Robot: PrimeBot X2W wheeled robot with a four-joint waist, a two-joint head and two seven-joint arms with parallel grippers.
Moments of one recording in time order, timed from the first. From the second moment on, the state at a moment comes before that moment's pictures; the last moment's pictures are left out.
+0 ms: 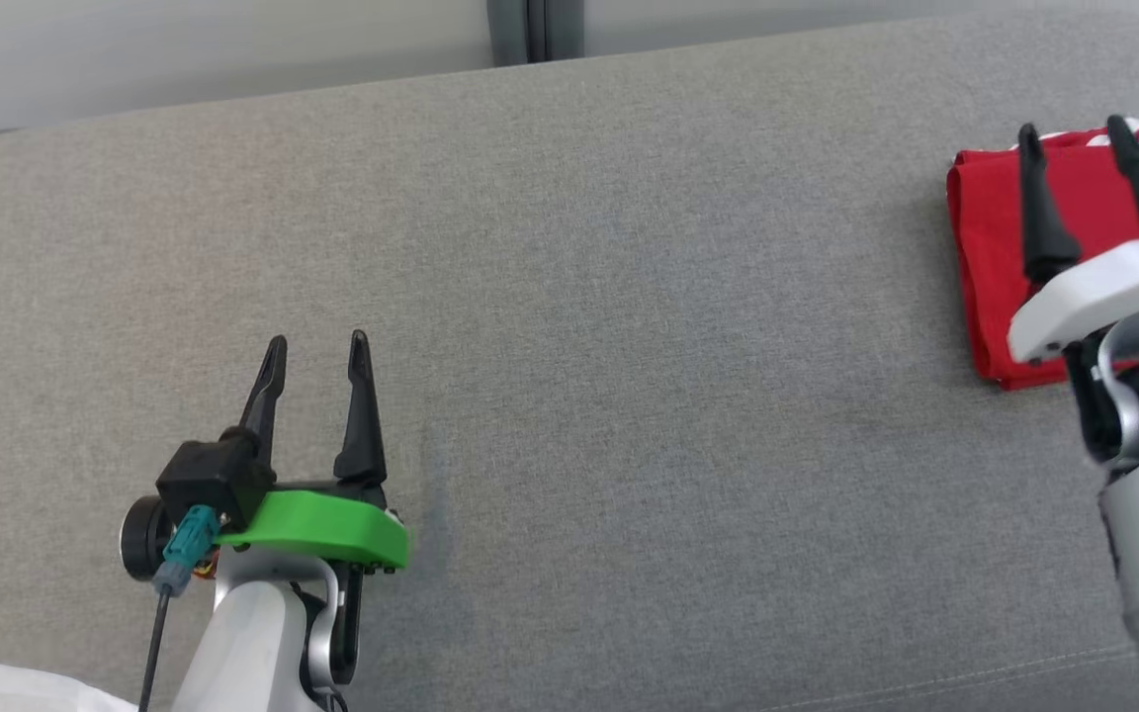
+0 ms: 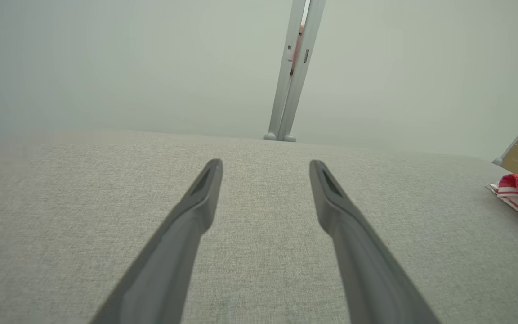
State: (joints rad) left arm -0.26 0.05 -0.20 0.28 -0.32 0.02 -0.26; right arm -0.55 -0.29 -0.02 0.36 0.22 0.13 -0.04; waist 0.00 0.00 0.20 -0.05
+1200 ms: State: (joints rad) left arm -0.05 0.05 -0.21 0.26 -0.30 0.09 -0.26; right arm -0.02 -0.05 -0.04 0.17 0.20 0.13 -0.22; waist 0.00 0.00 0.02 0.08
